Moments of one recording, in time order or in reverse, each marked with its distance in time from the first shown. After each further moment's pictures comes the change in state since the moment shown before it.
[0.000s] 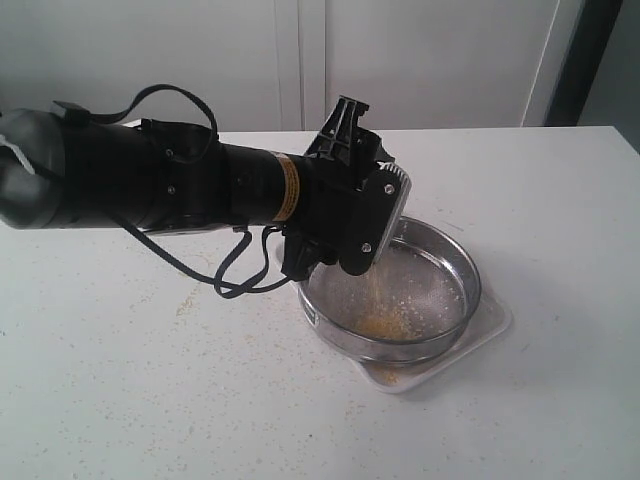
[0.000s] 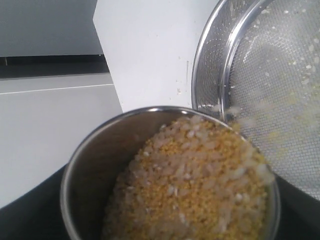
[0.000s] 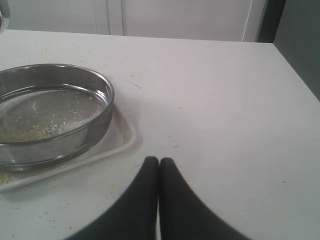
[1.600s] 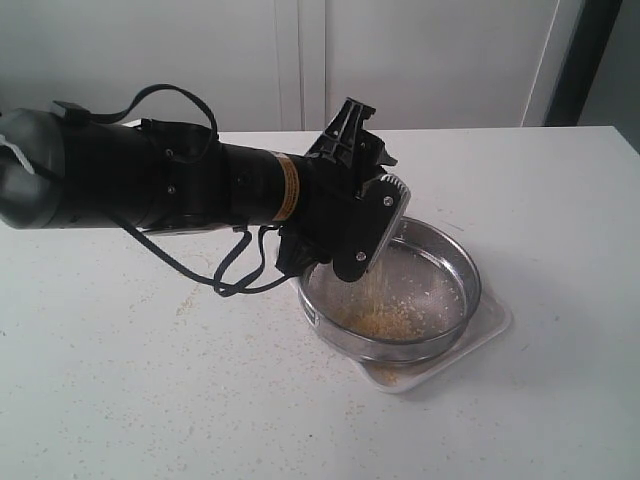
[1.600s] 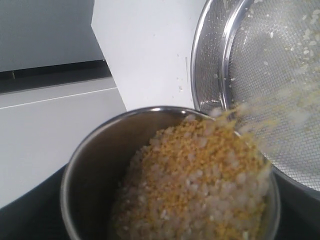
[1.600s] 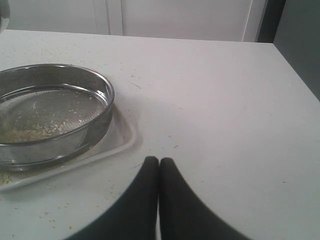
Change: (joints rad) left arm 0.000 0.000 0.000 0.000 0.004 0.094; right arm 0.000 0.000 0.000 0.000 0.000 0.000
